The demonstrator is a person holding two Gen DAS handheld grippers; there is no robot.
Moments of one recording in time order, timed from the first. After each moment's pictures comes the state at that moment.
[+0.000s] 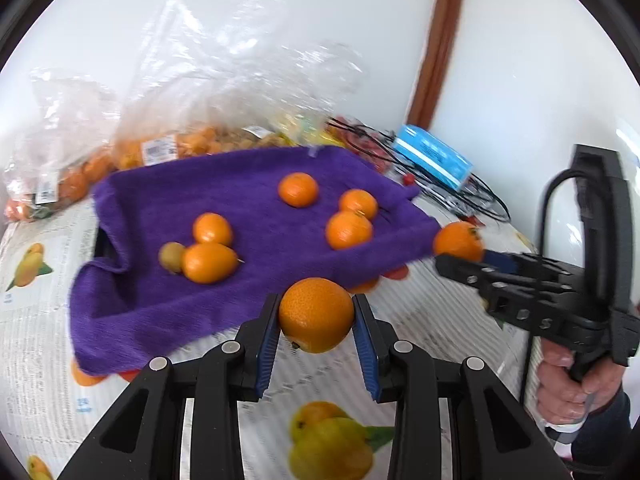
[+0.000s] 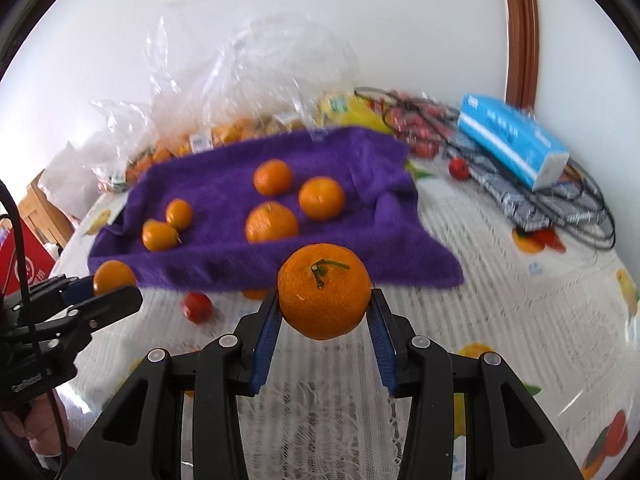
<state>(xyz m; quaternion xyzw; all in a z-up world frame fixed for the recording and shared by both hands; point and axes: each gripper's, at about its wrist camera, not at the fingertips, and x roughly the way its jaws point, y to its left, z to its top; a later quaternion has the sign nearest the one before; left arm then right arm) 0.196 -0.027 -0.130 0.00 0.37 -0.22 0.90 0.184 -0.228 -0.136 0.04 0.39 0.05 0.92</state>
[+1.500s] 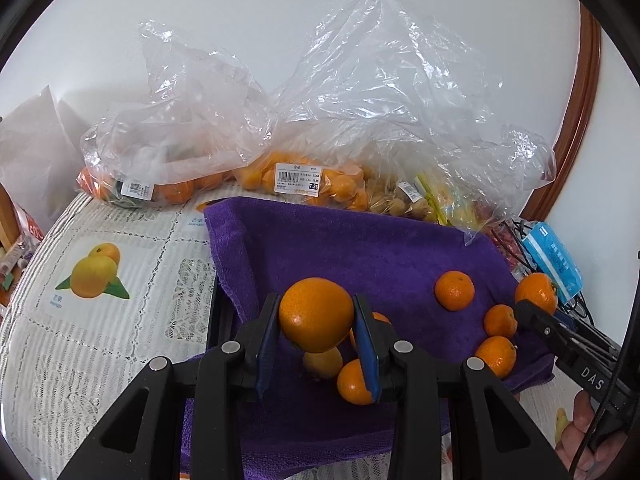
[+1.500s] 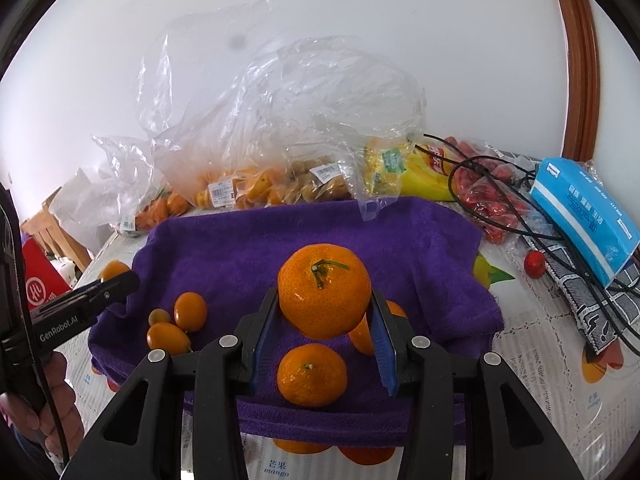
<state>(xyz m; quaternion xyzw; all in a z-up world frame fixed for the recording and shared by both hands) 0.282 0.043 -0.130 -0.10 0.35 -0.04 0.93 0.284 -0.198 -0.130 0.04 0.35 0.11 0.93</state>
